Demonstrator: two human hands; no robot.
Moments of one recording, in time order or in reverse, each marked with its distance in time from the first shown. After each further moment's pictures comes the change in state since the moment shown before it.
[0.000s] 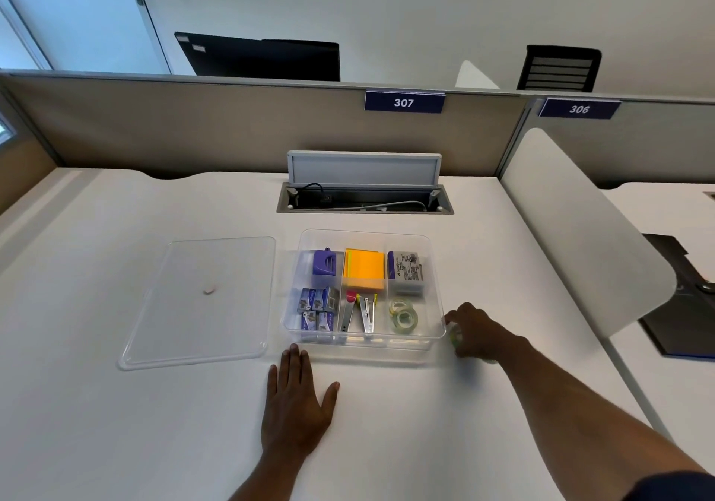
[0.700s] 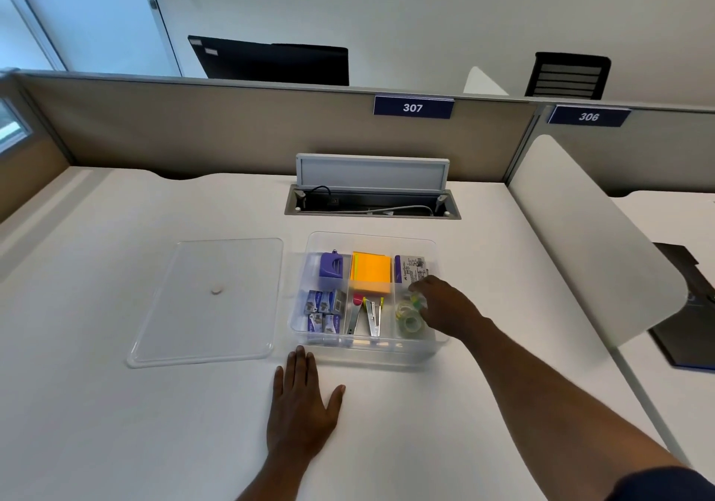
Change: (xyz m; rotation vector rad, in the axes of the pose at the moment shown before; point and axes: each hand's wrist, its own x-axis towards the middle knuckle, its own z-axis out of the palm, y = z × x) left_hand 0.000 0.001 -0.001 -0.026 0.008 0.001; right_hand 0.033 -0.069 -0.023 0.023 0.280 -0.247
